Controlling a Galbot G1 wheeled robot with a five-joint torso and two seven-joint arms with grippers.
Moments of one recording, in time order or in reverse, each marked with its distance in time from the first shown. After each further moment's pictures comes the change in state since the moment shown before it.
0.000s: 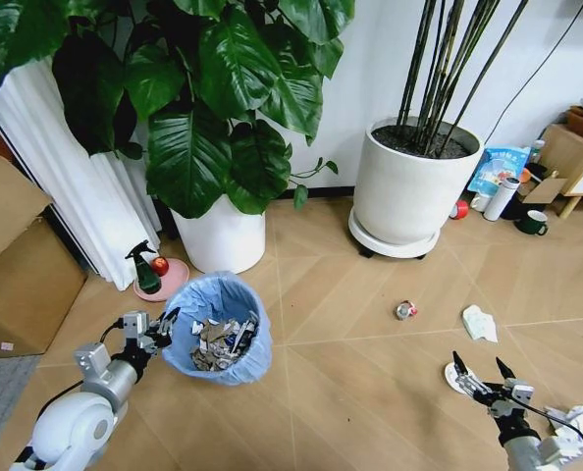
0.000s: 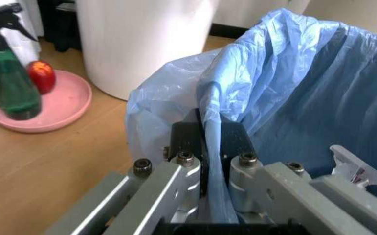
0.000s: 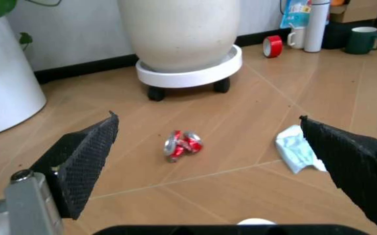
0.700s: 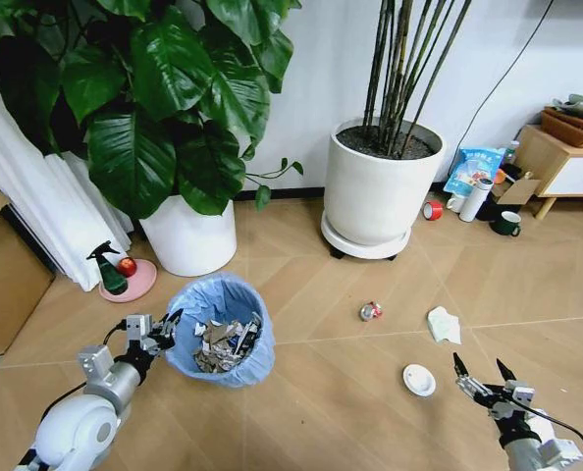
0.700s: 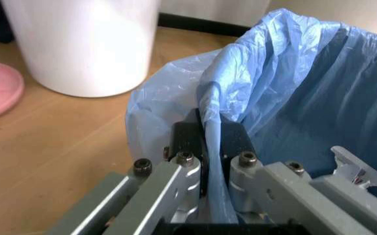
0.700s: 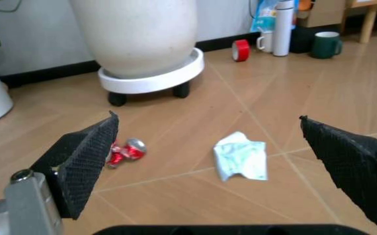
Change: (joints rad) left arm 0.008 -0.015 0.007 -0.010 0.012 0.001 -0.001; right arm -0.013 0.006 0.004 0.004 0.000 0.009 -0.004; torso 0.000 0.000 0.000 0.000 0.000
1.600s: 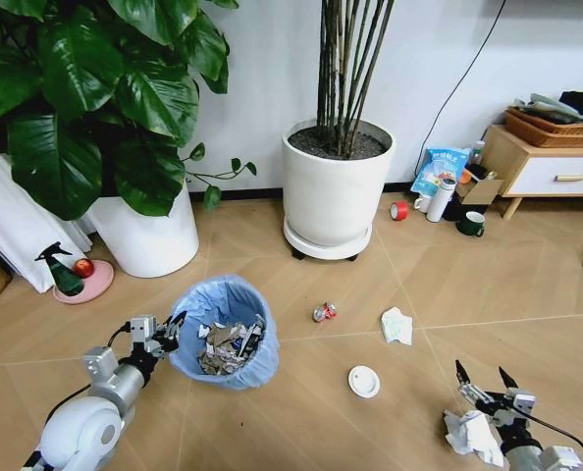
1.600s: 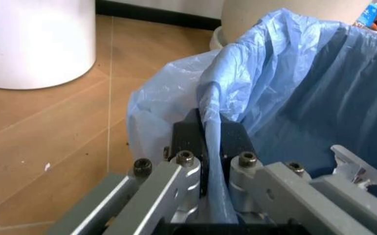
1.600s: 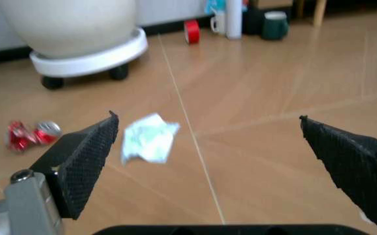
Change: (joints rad) left arm -0.004 -0.007 0.012 0.004 0.001 0.002 -0.002; right arm 0.027 0.010 -0.007 -0.117 -0.033 0.019 0.005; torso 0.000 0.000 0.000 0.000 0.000
